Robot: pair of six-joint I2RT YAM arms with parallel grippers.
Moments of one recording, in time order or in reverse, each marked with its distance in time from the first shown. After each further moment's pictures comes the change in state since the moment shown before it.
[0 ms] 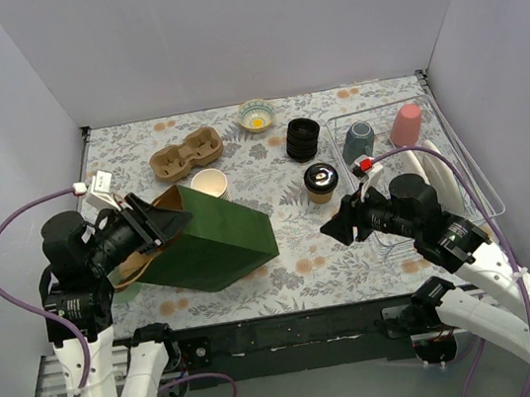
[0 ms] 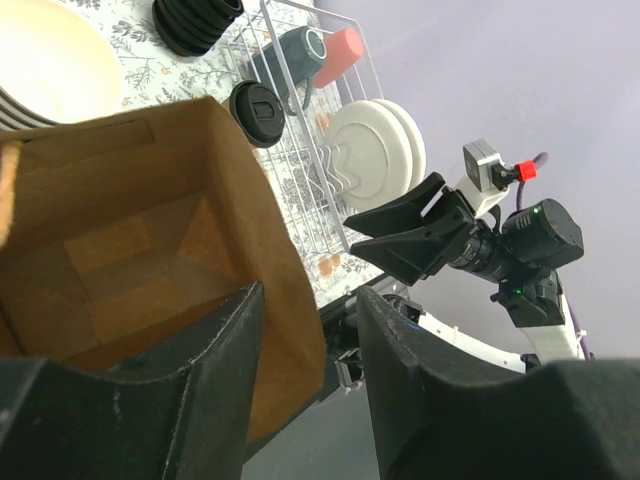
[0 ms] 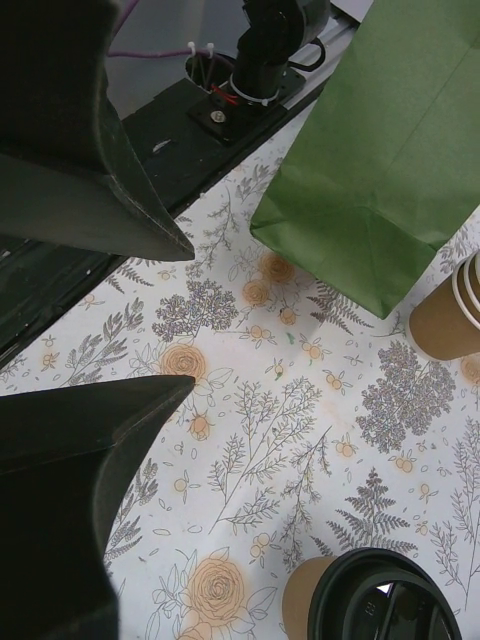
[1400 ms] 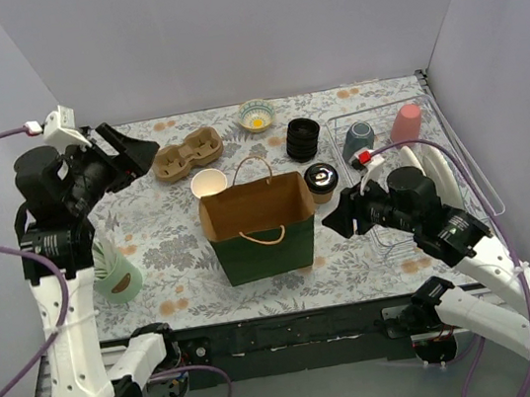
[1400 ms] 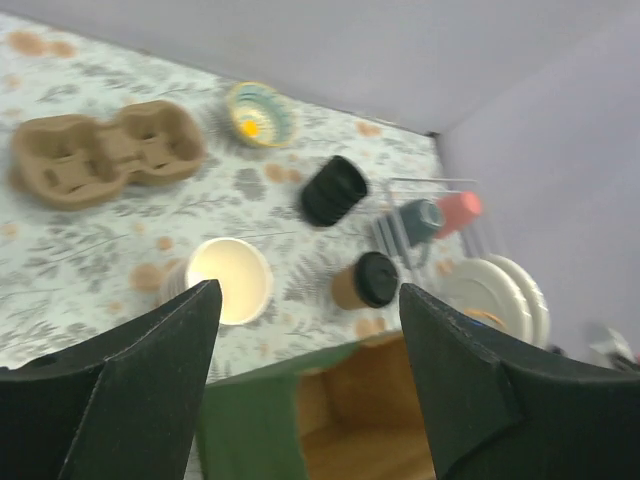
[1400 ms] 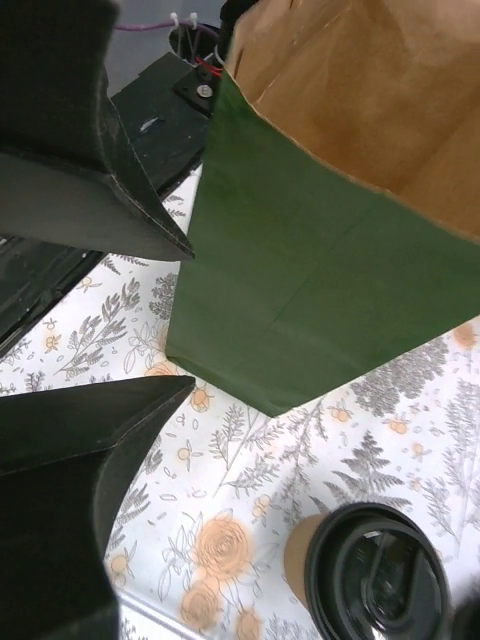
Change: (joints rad) left arm 0.000 0.325 0.366 0.060 -0.319 0.162; right arm 0.000 0.051 0.060 -0.048 0.063 -0.021
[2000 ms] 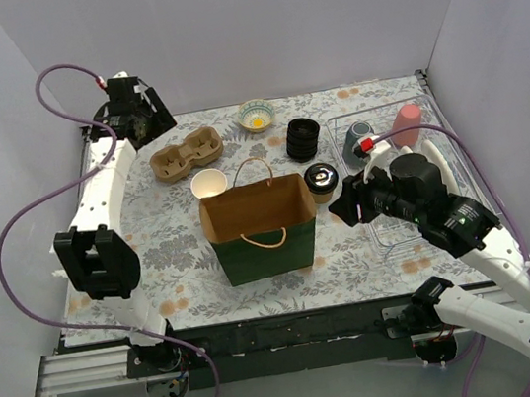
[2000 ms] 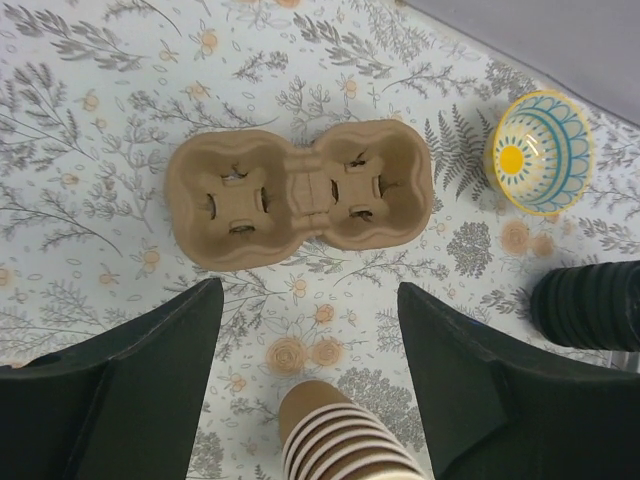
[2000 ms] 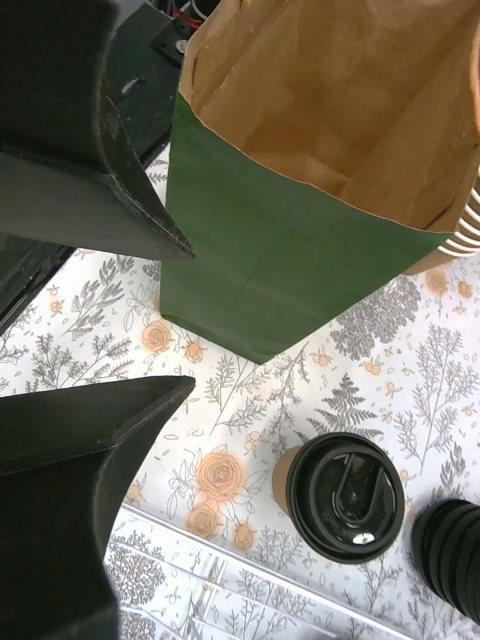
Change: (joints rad) left arm -0.128 0.783 0.320 -0.012 -0.566 0.087; right arm 0.000 0.041 0.170 -0.144 0.111 -0.079
